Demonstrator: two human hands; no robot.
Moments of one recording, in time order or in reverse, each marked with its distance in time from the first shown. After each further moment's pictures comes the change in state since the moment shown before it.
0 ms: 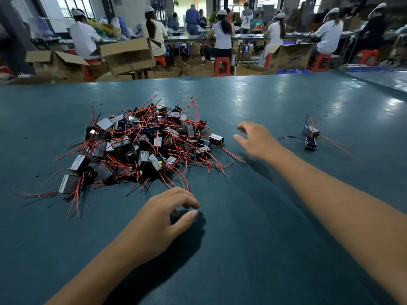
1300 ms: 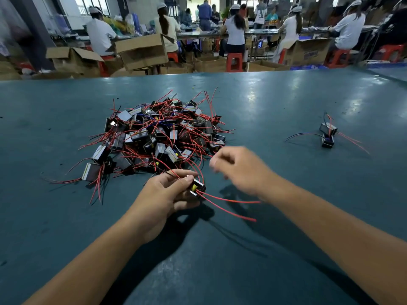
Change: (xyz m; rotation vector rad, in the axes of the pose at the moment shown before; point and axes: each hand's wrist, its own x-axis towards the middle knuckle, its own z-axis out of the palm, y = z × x) left_hand 0.006 -0.009 -0.005 -1.075 0.231 -0.609; right_hand -0.107 -0.125 -0.004 0.463 -0.205 -0.027
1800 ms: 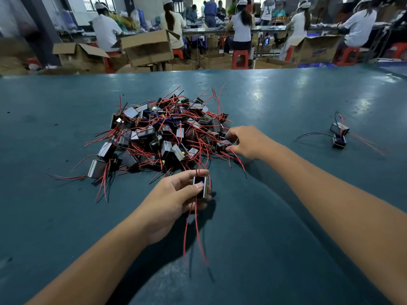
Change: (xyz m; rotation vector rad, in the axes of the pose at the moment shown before) left_hand -0.001 0.001 0.001 0.064 -0.108 -0.025; right_hand 0.108 0.062 -0.019 -0.581 -0.081 -0.033
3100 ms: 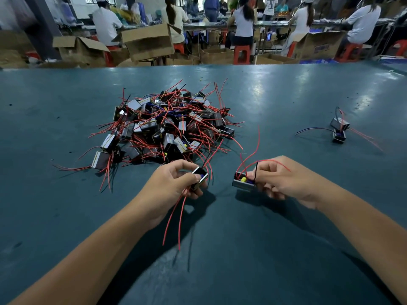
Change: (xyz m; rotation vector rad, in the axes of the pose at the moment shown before) left_hand -0.003 0.007 -0.007 0.227 0.095 0.043; right_hand -0.144 -0.015 -0.010 0.905 -0.213 0.200
